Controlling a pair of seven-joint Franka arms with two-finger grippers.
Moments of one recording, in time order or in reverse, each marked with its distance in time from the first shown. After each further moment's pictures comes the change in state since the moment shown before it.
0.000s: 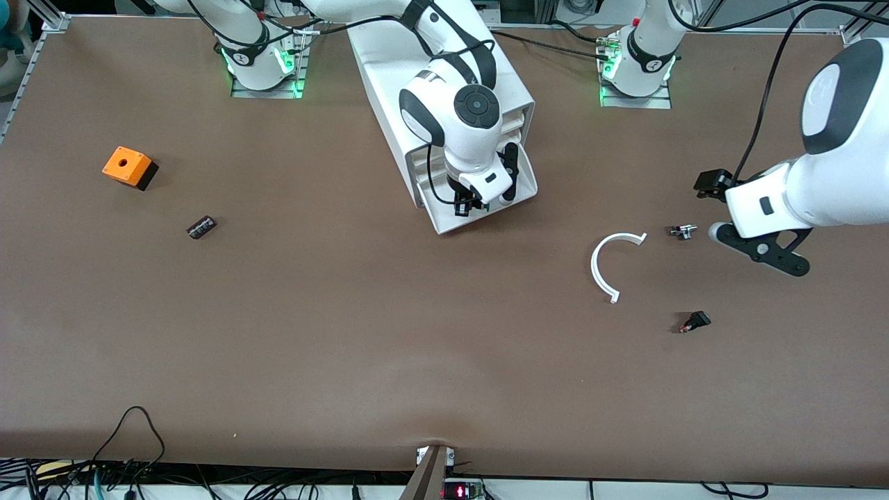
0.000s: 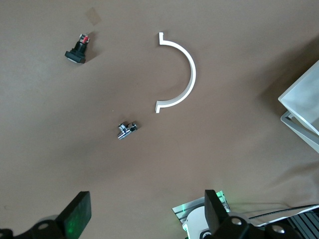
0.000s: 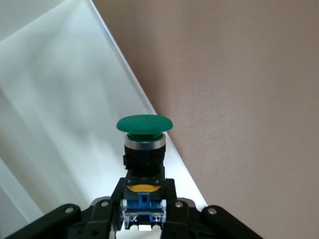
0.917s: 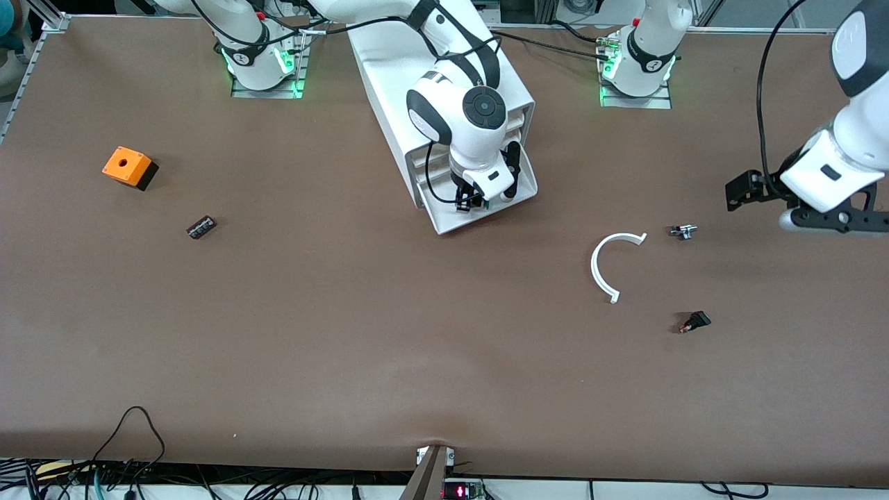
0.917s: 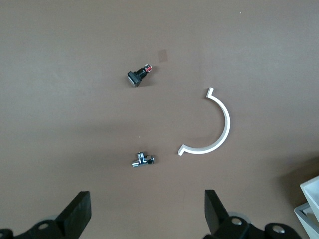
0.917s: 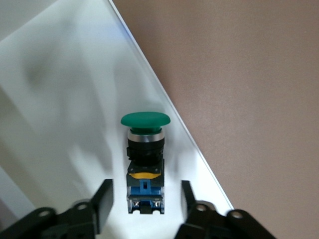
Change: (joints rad) left arm 0.080 -0.353 0.000 -0.486 -0.003 0.449 -0.315; right arm 0.025 0.010 -0.001 -0.023 0.004 0.001 0.050
